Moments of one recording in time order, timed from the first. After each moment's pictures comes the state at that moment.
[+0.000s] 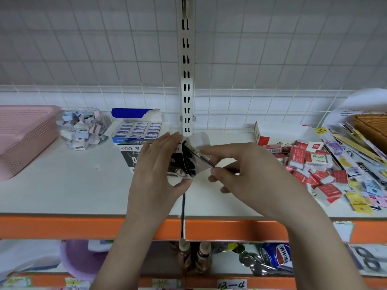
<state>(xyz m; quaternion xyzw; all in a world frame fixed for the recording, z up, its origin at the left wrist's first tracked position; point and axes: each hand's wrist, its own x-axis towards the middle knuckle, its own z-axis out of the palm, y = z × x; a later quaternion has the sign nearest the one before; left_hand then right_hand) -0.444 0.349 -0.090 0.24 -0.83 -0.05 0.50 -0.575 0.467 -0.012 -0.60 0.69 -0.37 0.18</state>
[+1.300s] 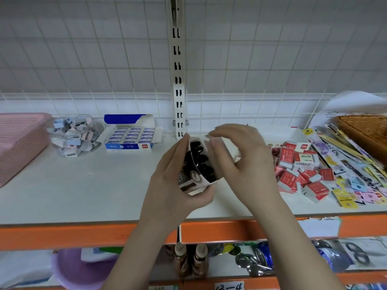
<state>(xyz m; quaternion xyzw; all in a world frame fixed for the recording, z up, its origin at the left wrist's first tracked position) -0.464 0.376 -0.082 0.23 -0.82 -0.17 0.50 -0.588 0.444 -0.041 -0.57 0.61 -0.52 -0.15</state>
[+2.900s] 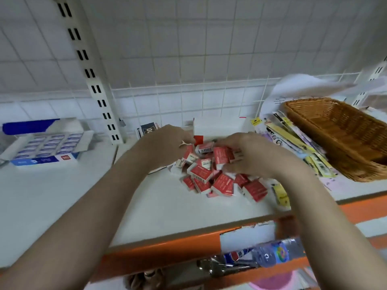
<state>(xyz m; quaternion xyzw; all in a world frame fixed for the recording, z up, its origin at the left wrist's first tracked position) -0.638 0.326 -0.052 0.20 -0.97 -0.11 0.09 -0.774 0.491 -0.044 -0.57 0.81 -0.12 0.07</state>
